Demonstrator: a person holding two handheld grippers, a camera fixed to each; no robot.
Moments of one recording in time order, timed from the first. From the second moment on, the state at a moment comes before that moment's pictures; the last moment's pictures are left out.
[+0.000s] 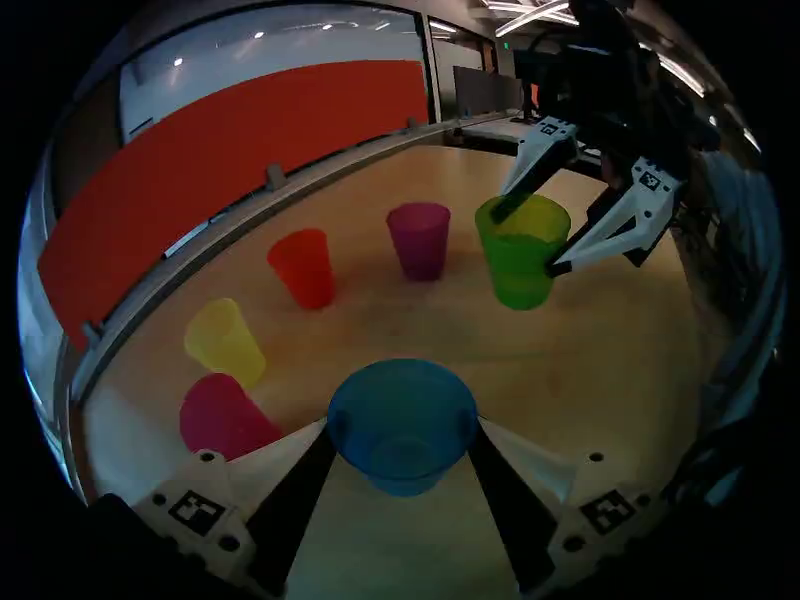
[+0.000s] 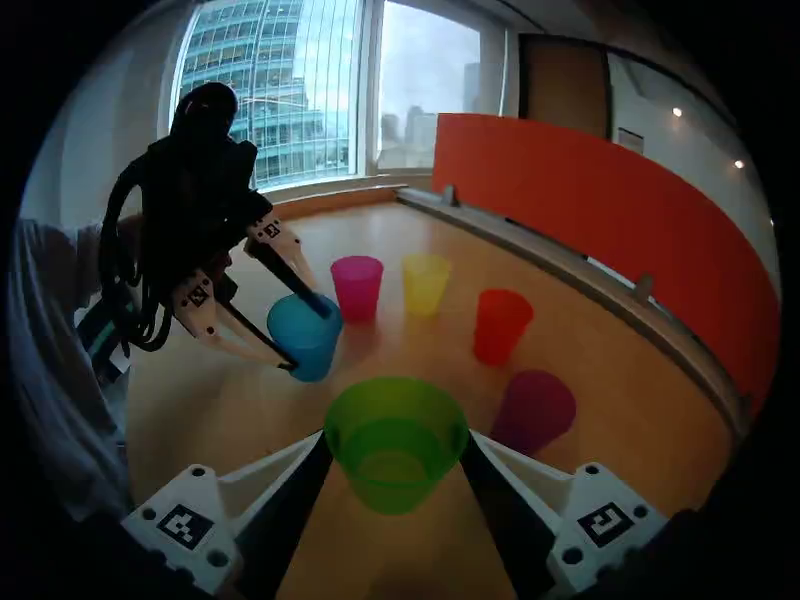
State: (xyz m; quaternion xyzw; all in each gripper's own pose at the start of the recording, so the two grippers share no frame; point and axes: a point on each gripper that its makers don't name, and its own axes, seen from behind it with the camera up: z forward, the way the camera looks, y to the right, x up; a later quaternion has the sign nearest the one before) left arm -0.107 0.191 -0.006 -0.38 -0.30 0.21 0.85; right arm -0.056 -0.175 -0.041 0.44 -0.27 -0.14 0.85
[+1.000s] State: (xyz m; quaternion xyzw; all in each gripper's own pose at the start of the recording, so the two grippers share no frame) left arm -0.130 0.193 -0.012 -0.39 -0.32 0.19 0.84; right arm -0.073 -0.184 -0.037 0.44 -0.27 -0.16 0.84
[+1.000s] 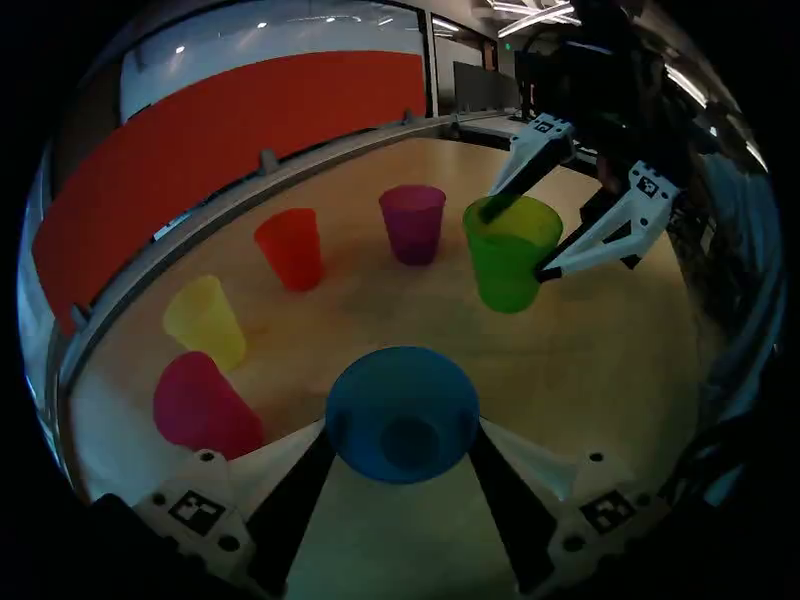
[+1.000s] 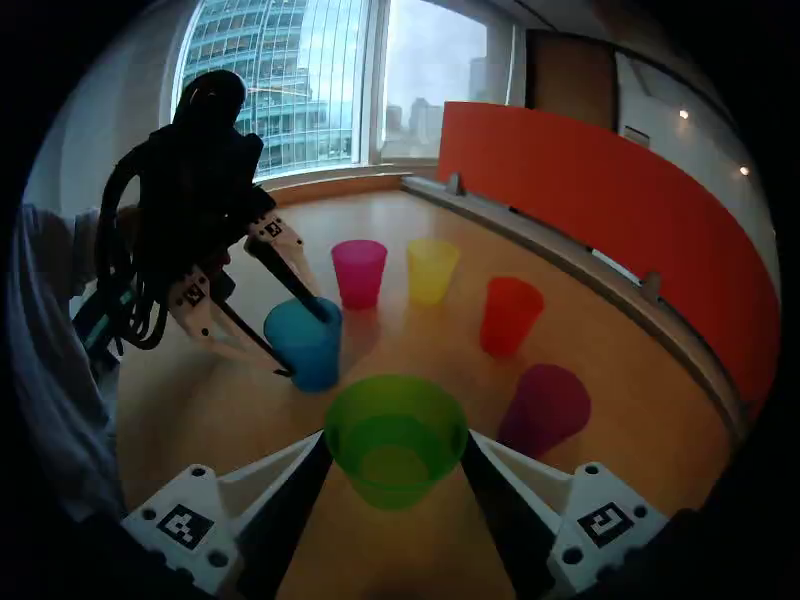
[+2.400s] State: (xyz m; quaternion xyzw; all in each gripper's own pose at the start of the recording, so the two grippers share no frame) left arm -0.123 0.143 -0.038 -0.35 -0.32 0.19 0.86; right arm -0.106 -0.205 -0.030 0.43 -0.28 -0.17 0.84
